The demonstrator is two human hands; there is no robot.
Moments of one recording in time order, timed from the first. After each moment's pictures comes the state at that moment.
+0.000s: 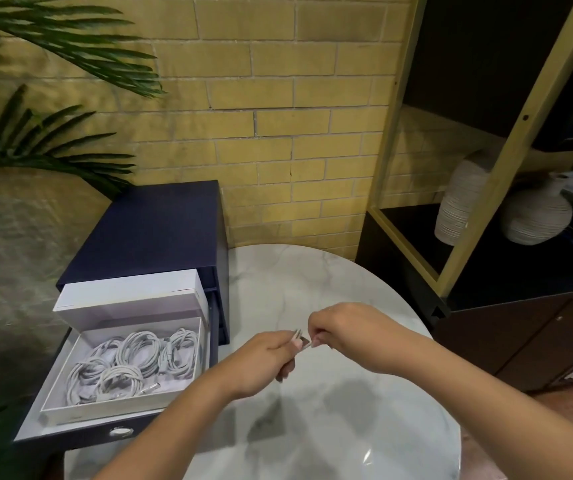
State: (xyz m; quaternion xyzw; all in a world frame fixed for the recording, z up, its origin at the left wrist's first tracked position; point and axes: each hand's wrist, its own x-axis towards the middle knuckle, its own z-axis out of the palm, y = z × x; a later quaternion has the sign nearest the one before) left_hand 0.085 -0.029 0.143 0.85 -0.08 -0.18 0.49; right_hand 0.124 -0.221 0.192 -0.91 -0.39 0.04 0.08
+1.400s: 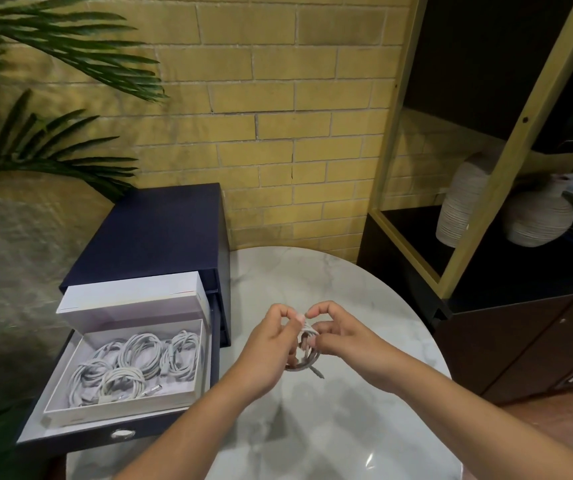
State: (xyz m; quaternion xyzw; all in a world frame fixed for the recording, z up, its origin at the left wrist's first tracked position) left_hand 0.079 -0.053 0.160 0.76 0.02 -0.05 0.65; right_hand 0.115 -0.213 0.158 -0.71 -0.14 0.26 0.64
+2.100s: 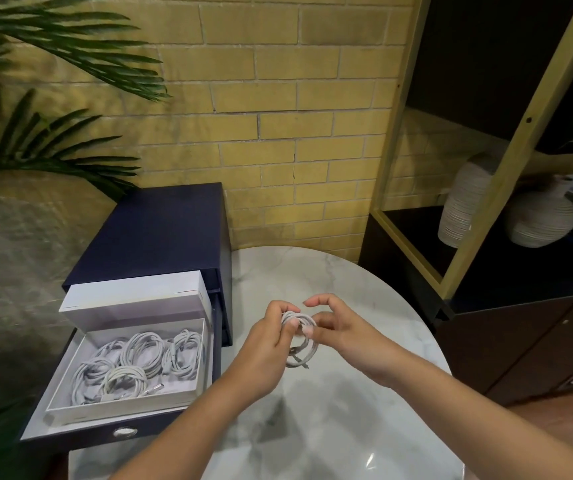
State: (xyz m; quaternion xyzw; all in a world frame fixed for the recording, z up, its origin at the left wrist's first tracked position) left_hand 0.080 -0.044 0.152 0.85 -0.06 0.03 0.53; right_hand 0.114 -0.206 0.170 -0.75 -0.13 0.23 0.60
